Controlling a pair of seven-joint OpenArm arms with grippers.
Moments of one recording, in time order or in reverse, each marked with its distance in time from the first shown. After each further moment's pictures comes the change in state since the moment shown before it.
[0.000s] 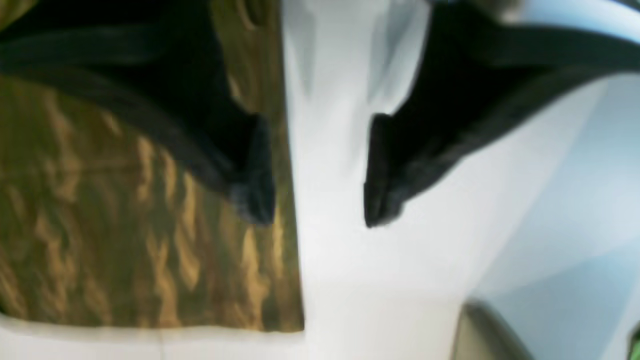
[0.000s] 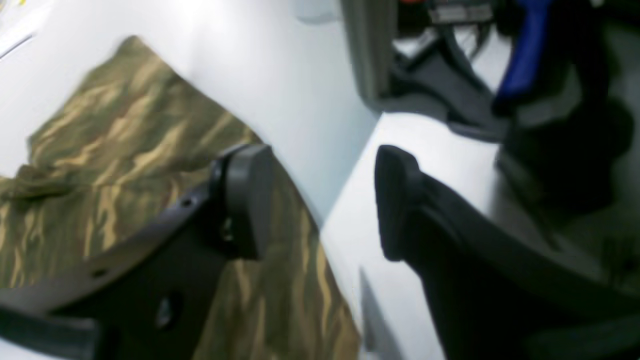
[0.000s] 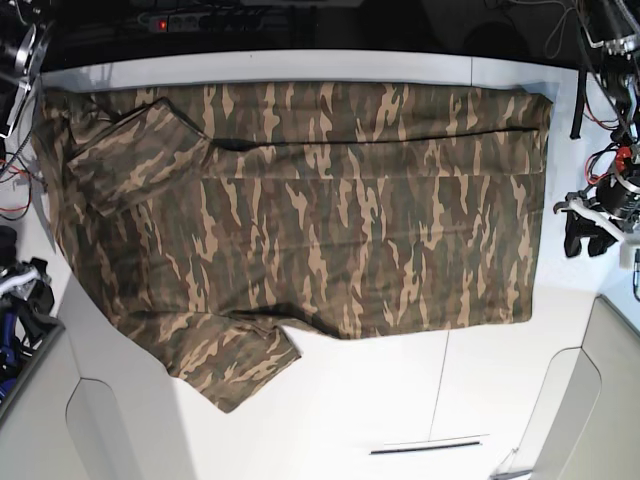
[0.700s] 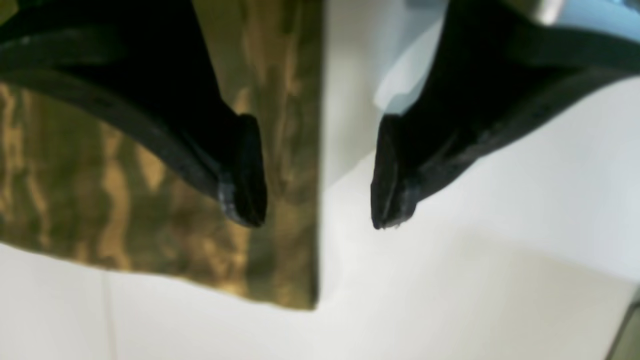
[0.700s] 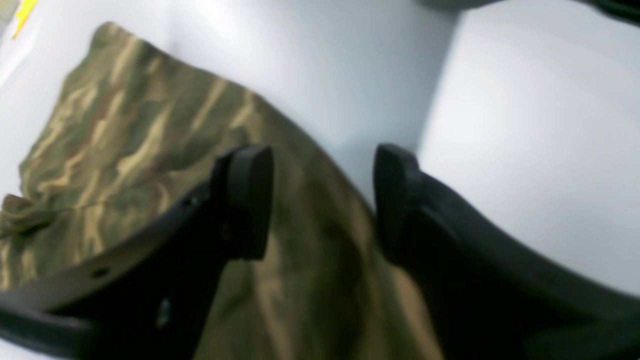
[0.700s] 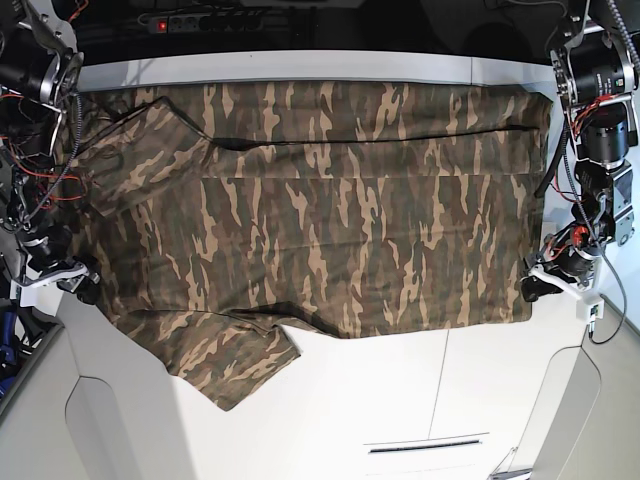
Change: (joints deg) left arm -27.6 0.8 16.1 -41.1 2.4 0.3 -8.8; right arm 5.1 -7.7 -0.4 -19.3 -7.3 -0.3 13.3
